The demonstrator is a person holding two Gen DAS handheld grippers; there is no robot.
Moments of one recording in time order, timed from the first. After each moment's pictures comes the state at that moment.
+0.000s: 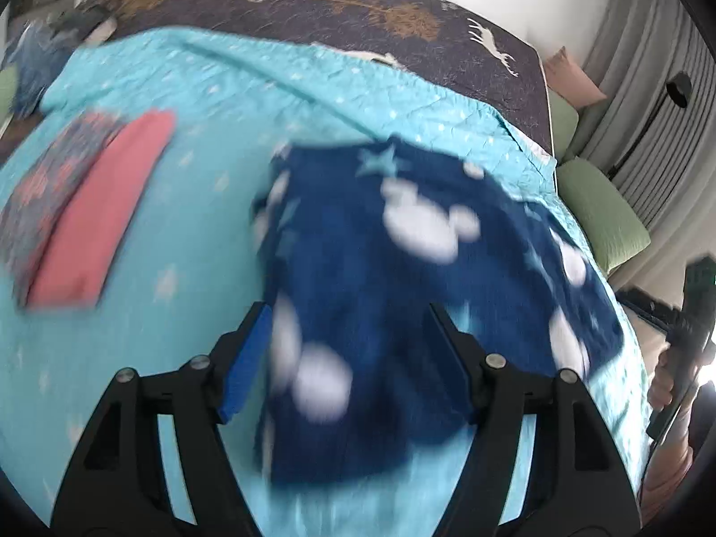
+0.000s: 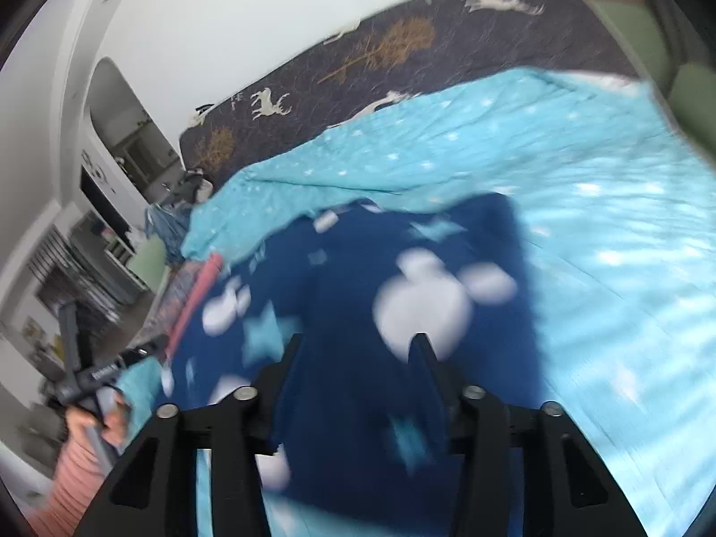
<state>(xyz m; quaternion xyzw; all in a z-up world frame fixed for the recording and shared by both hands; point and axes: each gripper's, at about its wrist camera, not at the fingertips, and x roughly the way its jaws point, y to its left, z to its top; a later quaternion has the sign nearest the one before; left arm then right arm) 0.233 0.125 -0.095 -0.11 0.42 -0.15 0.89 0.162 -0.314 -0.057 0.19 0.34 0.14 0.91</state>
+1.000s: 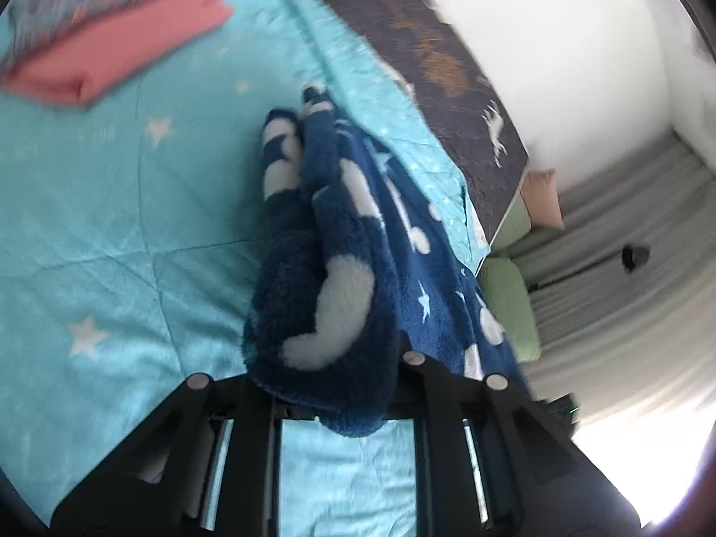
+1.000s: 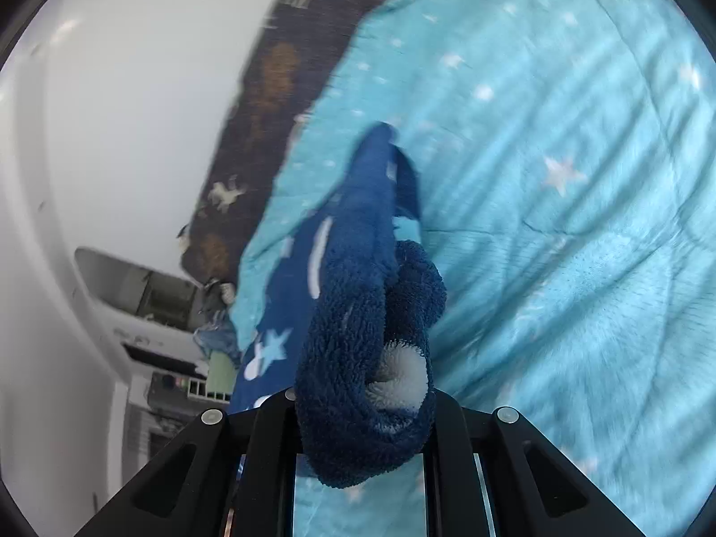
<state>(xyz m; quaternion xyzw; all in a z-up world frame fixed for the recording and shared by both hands) 0.199 0.143 -0.104 -0.36 0.41 -0.18 0.82 0.131 -0.371 -0.109 0.49 0.32 0.13 0.80</state>
